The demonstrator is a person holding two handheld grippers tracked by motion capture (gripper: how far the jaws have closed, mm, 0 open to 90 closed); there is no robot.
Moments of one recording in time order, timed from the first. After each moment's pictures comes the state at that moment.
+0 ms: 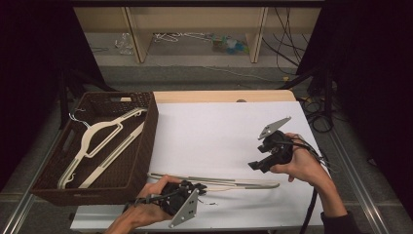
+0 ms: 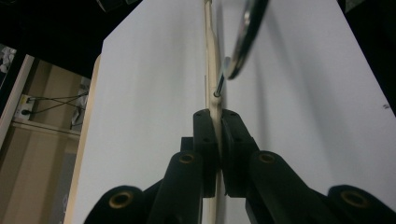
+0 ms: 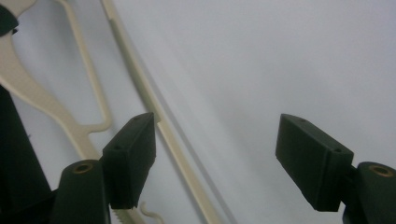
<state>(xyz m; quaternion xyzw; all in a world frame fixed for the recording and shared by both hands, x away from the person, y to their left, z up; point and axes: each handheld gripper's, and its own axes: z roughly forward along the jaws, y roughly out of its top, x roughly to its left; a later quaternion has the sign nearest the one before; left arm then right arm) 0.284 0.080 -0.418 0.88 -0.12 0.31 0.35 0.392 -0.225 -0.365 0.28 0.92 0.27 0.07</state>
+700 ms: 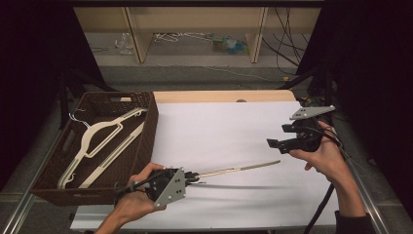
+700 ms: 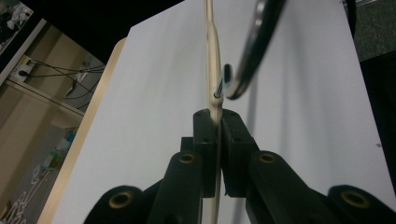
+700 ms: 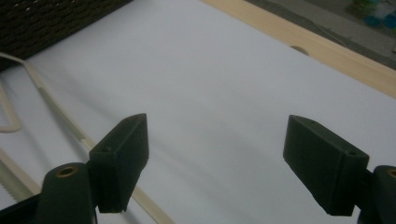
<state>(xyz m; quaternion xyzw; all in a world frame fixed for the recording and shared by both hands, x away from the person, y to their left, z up) 0.293 0.103 -0.377 0.88 -0.02 0.27 0.39 0.395 -0.281 -0.330 0.37 0.84 0.36 0.16</state>
